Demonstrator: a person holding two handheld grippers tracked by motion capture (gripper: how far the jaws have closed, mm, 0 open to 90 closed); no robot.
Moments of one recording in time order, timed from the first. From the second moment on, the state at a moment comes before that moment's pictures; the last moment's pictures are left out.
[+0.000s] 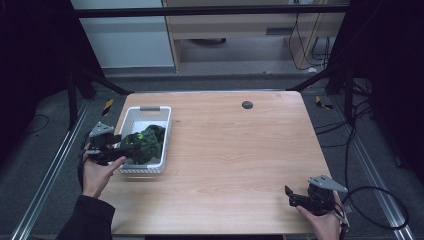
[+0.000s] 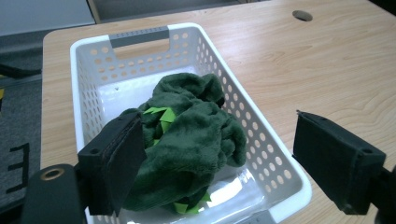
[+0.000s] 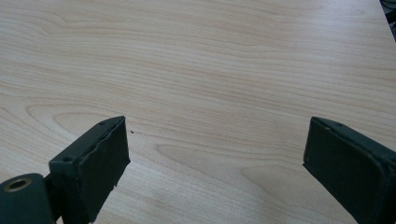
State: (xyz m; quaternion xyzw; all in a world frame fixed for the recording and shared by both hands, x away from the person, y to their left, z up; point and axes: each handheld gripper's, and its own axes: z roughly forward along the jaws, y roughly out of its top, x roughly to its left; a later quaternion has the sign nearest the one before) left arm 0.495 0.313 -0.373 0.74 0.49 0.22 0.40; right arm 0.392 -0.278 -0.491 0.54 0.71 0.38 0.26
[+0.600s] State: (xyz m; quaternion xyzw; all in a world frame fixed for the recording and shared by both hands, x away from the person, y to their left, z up) left arm 0.523 0.306 -0.373 0.77 0.49 0.20 0.36; right arm 0.392 -0.277 -0.491 0.54 0.71 0.38 0.26
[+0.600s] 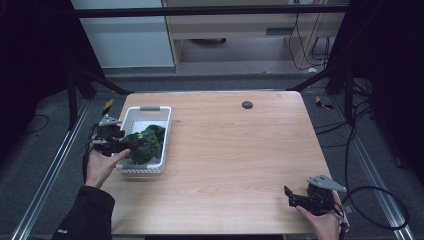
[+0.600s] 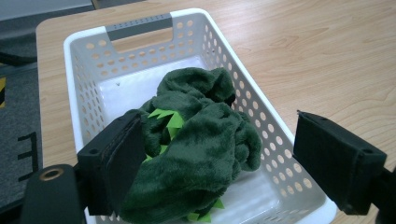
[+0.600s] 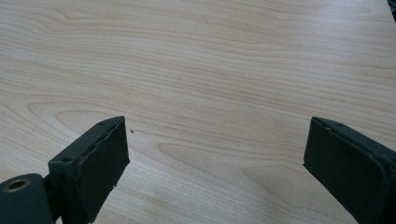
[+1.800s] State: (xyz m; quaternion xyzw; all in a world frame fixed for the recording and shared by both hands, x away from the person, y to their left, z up) left arm 0.560 0.296 -0.391 0.80 0.50 0.17 0.29; right arm 0.394 -0.276 -0.493 0.53 0.72 0.37 0.25
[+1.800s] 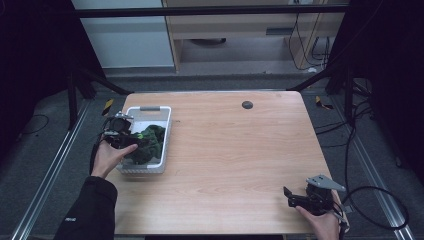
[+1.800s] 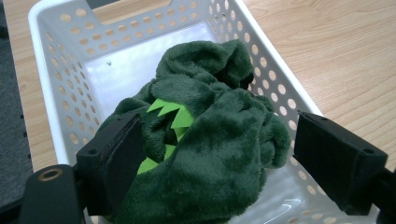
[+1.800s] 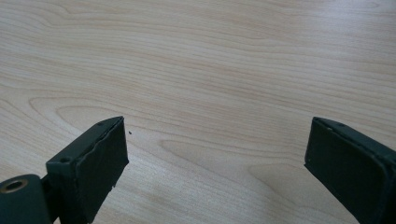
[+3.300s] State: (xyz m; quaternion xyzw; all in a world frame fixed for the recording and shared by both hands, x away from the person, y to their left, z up) left arm 0.573 0.288 -0.430 0.83 0.51 0.12 0.20; right arm 0.395 -0.275 -0.495 0.53 0.72 0.37 0.24
